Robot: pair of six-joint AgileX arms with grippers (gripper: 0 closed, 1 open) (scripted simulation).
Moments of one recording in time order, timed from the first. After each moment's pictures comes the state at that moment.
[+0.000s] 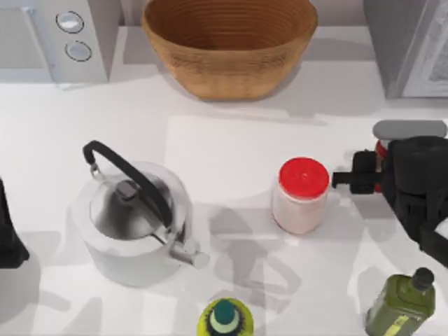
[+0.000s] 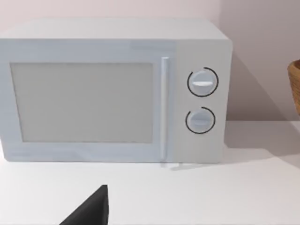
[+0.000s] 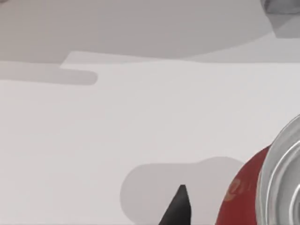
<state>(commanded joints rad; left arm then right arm) 0.00 0.00 0.00 0.00 0.00 0.00 0.38 1.94 0.57 0.83 0.35 0.21</state>
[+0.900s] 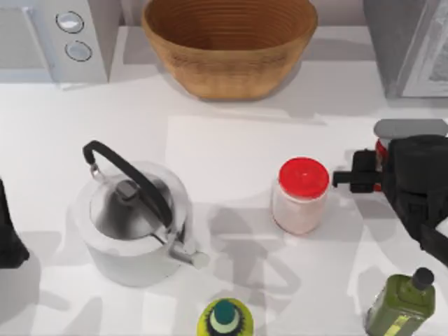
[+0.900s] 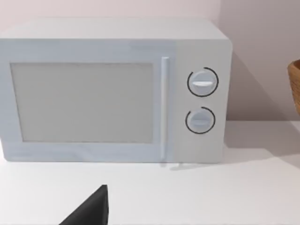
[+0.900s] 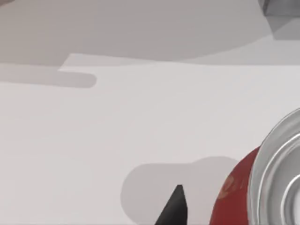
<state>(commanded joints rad) 0.00 0.00 0.00 0.00 0.00 0.00 0.38 1.93 0.57 0.82 0.35 0.21</state>
